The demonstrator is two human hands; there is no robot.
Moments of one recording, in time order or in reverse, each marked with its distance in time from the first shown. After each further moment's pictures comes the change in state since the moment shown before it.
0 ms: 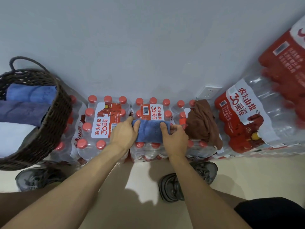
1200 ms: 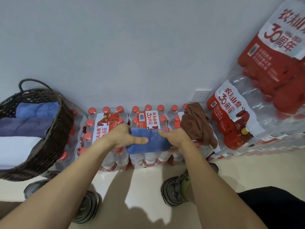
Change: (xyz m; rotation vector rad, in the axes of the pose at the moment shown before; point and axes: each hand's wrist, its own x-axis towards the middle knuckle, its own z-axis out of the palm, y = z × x) left_hand 0.004 0.025 -0.057 -0.152 -0.600 -0.084; right_hand 0.032 -0.012 -0.038 -0.031 -0.483 0.359
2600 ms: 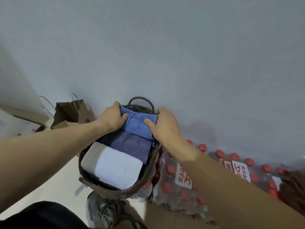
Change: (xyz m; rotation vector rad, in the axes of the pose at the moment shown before) left_hand -0.042 -0.220 -0.281 0.111 0.729 -0.184; right_hand -0.052 -0.268 0.288 -0.569 0.132 -0.904
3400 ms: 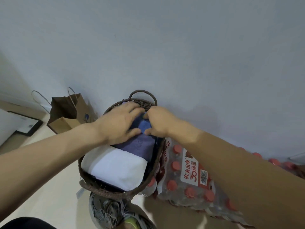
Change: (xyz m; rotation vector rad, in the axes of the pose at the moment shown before) left_hand -0.038 0.008 -0.007 0.416 -0.066 0.683; right_hand 0.025 -0.021 -0.005 -0.499 -0.389 -0.444
